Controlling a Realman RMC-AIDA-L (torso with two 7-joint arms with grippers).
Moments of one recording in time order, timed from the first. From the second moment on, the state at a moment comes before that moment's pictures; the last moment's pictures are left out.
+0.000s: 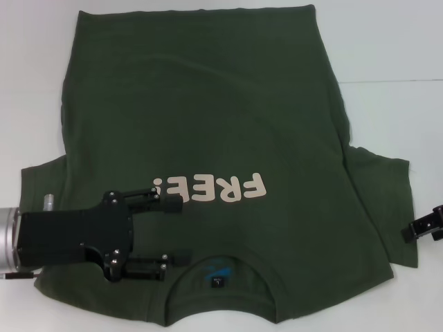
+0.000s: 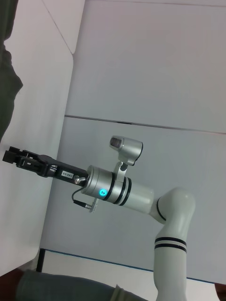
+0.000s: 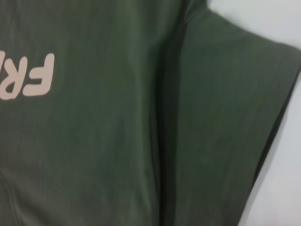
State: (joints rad) left arm -0.55 -2.11 0.49 0.70 2.15 1.91 -1.19; right arm 0.69 1.97 -0.65 -0.86 -2.79 -1.58 2.47
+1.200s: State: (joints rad) left arm -0.53 -2.12 0.49 0.70 2.15 1.89 -1.17; right arm 0.72 1.97 -0.71 -0.77 -2.80 -1.53 2.54
